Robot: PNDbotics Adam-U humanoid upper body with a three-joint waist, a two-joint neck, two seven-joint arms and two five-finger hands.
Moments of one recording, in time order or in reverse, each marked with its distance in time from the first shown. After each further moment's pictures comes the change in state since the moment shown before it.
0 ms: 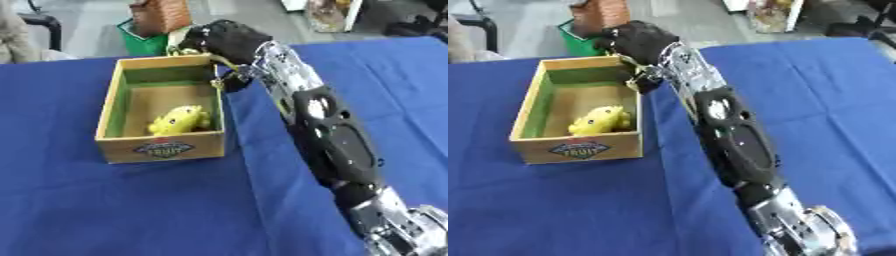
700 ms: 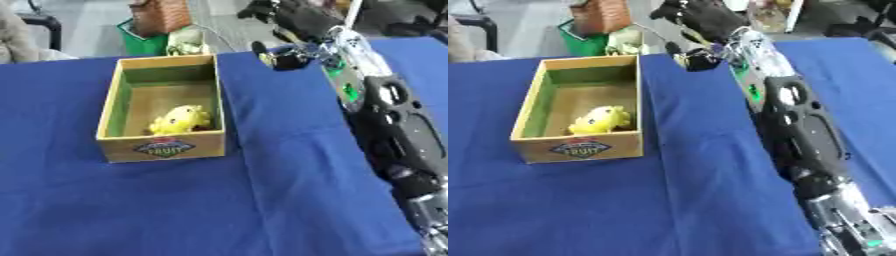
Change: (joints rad) left arm 0.008 0.000 0.006 0.000 0.000 0.000 0.005; right arm 0.102 -0.218 -0.029 -0.063 -0.267 0.054 -0.068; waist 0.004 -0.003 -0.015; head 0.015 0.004
